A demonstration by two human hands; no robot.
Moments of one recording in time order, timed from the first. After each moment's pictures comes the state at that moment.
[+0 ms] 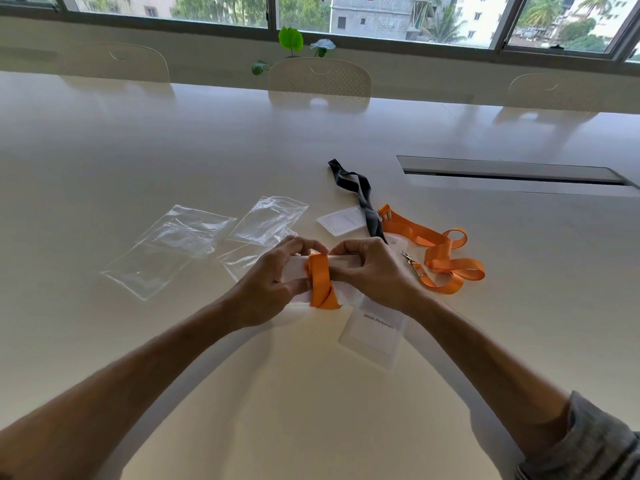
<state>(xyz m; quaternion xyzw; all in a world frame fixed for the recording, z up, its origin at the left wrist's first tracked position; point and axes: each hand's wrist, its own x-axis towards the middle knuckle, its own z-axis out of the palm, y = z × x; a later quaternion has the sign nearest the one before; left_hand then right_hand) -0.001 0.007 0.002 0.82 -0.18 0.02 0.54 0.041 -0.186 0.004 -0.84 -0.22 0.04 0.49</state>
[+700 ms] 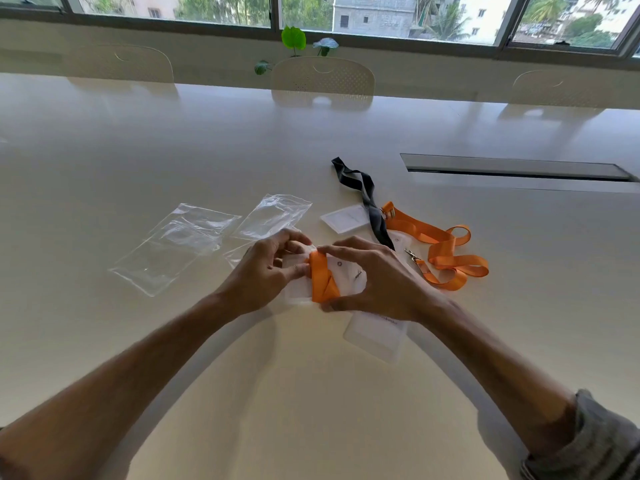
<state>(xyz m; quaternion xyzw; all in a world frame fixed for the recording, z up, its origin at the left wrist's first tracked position) 0.010 0.024 -0.007 0.85 -0.11 0.04 0.52 0.041 -0.199 -0.004 -0.90 -0.37 -0.01 0.24</state>
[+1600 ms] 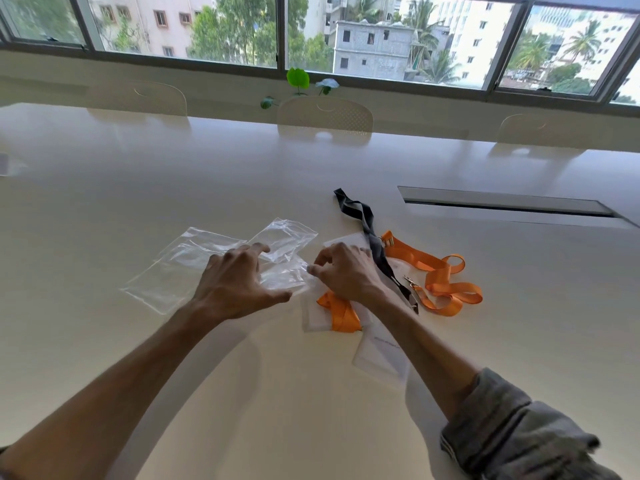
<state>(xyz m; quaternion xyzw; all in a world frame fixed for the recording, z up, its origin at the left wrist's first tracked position) 0.011 0.063 0.012 0.97 -0.01 0.14 0.19 0.074 -0.135 0.011 -0.95 -0.19 -0.03 0.24</state>
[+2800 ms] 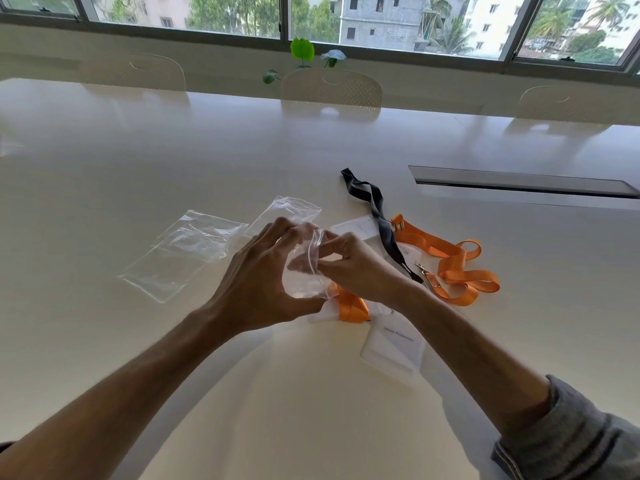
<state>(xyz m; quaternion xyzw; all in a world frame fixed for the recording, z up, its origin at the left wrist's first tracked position) -0.011 0.032 0.023 0.91 -0.22 0.24 0.25 0.043 -0.140 0.031 -0.80 -0.31 0.14 0.50</state>
